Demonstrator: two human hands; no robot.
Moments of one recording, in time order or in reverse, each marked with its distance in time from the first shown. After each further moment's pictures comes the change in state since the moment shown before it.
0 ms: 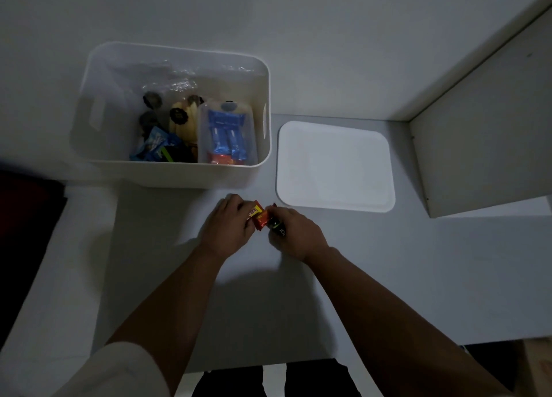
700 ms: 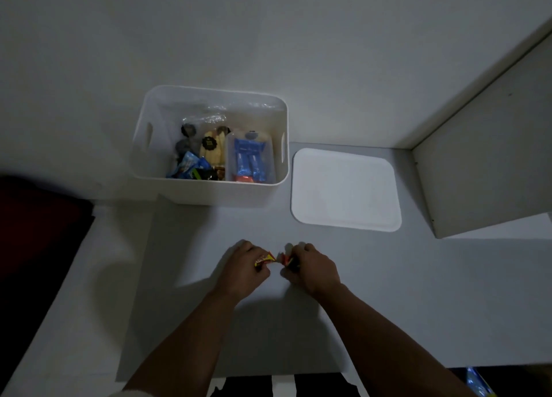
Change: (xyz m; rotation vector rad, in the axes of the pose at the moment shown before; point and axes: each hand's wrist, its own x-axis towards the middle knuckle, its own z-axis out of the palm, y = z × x) left_hand -0.073 0.018 -0.015 -0.346 0.054 -0.093; right_hand -0.048 -0.015 0.015 -0.175 -0.026 0.119
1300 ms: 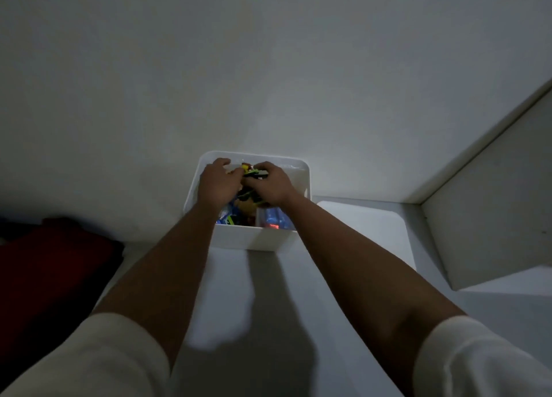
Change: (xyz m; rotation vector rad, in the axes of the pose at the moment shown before) left_hand 0.132 0.049 -0.264 -0.235 0.434 -0.354; right_hand 0.097 -0.227 -0.217 0.731 0.142 -0.179
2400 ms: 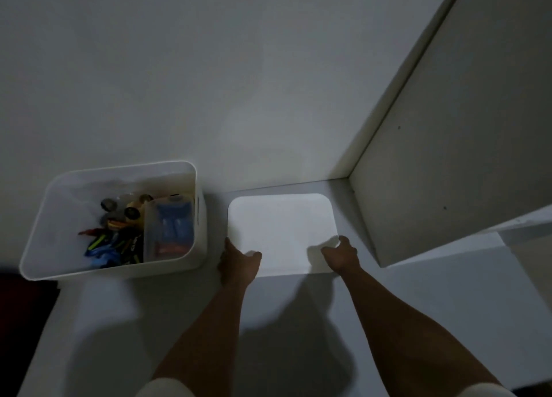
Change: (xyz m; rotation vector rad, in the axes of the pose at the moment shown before) left_hand -0.124 0.017 0.317 0.179 -0.369 -0.433; right_hand -0.089 0.366 -0.239 -0.043 0.306 0.821
